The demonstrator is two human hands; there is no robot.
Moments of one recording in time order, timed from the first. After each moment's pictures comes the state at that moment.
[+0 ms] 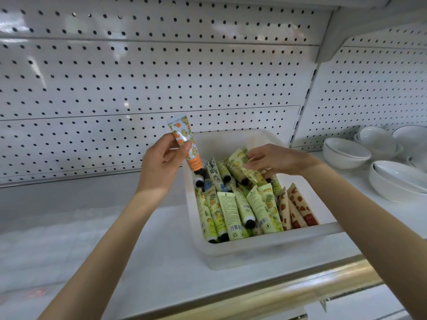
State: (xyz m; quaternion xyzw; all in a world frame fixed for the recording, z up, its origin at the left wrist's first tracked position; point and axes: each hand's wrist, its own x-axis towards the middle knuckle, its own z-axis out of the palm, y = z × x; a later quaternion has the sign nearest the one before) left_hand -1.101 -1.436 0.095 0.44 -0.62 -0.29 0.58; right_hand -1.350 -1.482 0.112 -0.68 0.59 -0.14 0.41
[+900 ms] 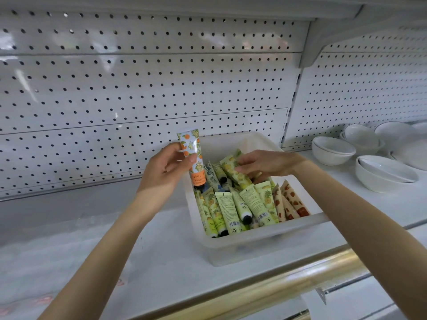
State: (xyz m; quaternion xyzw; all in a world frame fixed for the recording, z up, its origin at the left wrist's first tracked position) left_hand -1.099 -1.409 0.107 0.38 -0.66 -0.35 0.55; right_hand -1.348 -1.478 0.106 -0.68 0.54 -0.11 0.48
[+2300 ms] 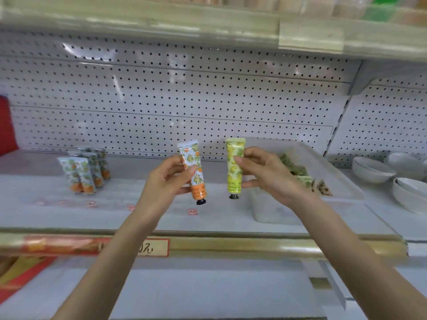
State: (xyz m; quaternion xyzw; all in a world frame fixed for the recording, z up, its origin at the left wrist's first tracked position) left_hand -0.997 -1.232 0.107 0.44 -0.50 -0.39 0.64; right_hand -1.199 -1.296 0.133 -0.65 0.35 -0.42 0.53
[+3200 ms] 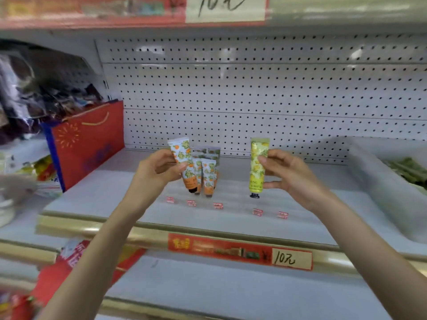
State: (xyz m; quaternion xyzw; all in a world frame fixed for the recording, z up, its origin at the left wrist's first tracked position) left_hand -0.696 -1.201 0.105 0.52 -0.53 -0.28 0.60; right_hand -0.952 -1.293 0.104 -0.63 0.33 -0.42 0.56
